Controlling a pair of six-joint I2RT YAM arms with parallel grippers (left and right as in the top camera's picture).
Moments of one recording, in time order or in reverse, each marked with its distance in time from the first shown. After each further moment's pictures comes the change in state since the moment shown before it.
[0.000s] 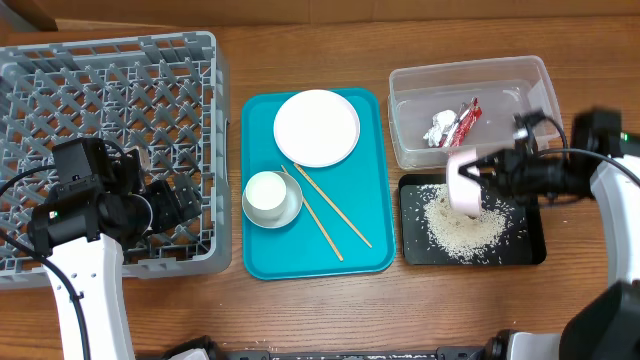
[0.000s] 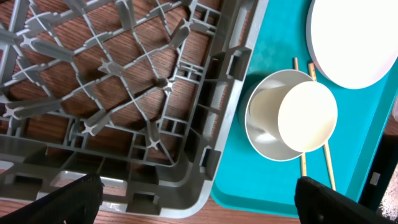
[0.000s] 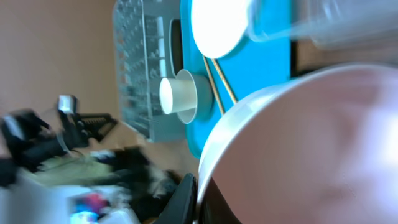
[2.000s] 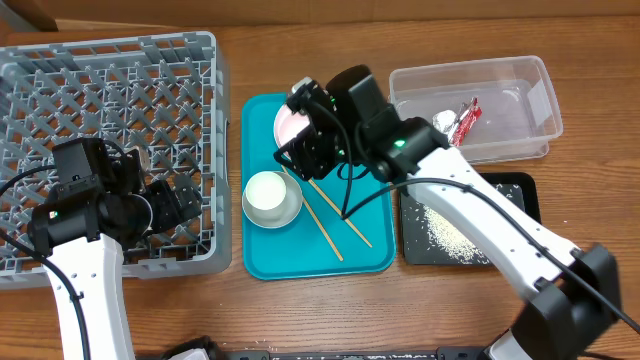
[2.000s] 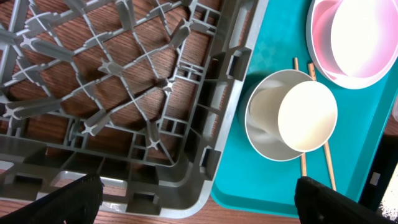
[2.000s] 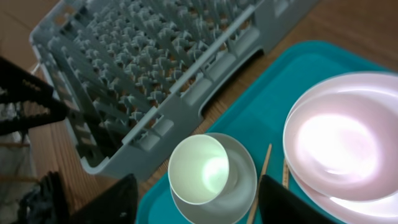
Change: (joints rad) left arm 0.000 0.000 0.000 0.000 0.000 0.000; right arm 0.908 0.209 0.240 0.705 0.591 0.300
